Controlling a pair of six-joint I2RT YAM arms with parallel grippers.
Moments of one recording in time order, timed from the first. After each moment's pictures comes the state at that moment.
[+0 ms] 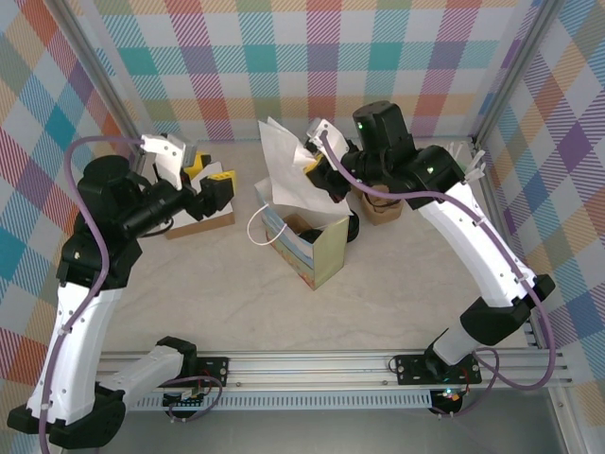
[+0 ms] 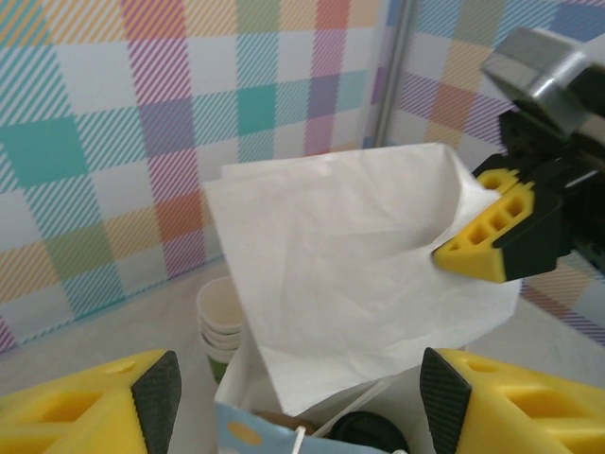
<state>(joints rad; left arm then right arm) -0.29 0.96 1.47 -0.67 0.39 0.00 0.72 1.57 2.01 -1.02 -0.29 -0.31</state>
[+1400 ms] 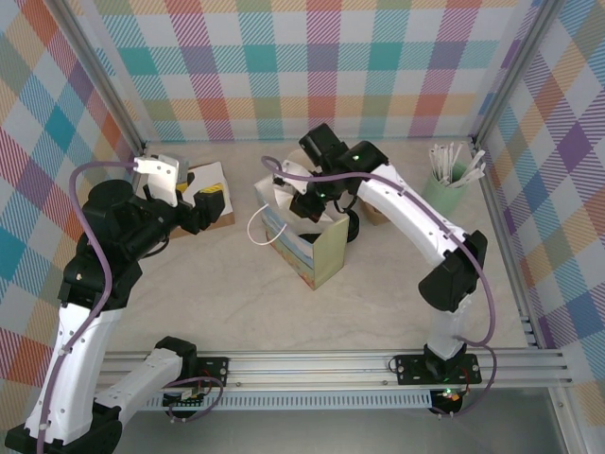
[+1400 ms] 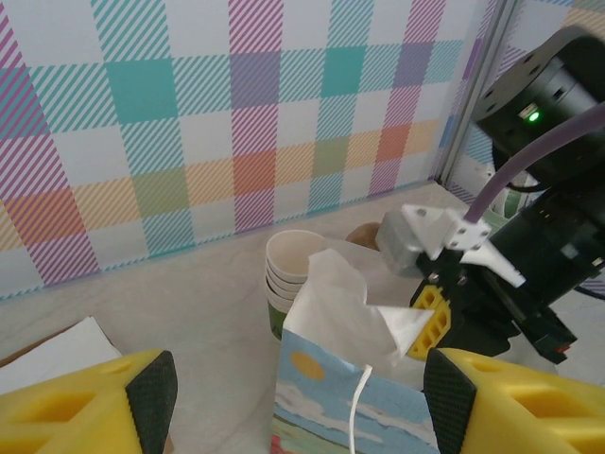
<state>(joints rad) -0.29 0.85 1.33 -0.69 0.21 -0.03 0.74 1.89 2.03 -1.20 -0.30 -0.40</state>
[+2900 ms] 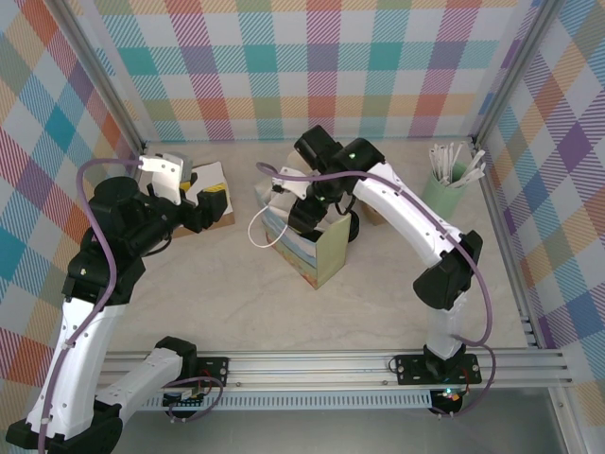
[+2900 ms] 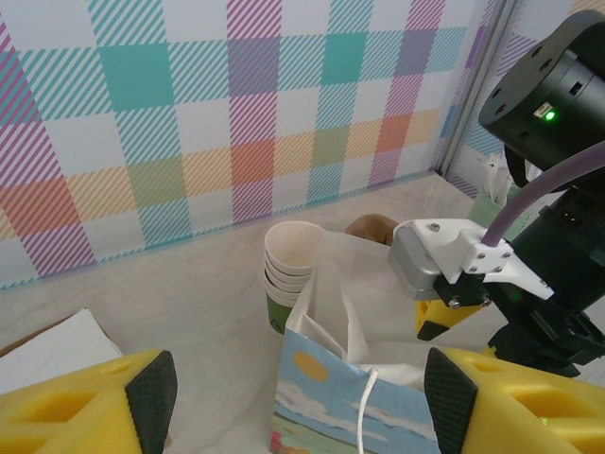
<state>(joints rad) -0.29 0.87 1.32 -0.68 0.22 -0.03 0.77 1.91 2.14 -1.35 -0.26 -0.43</state>
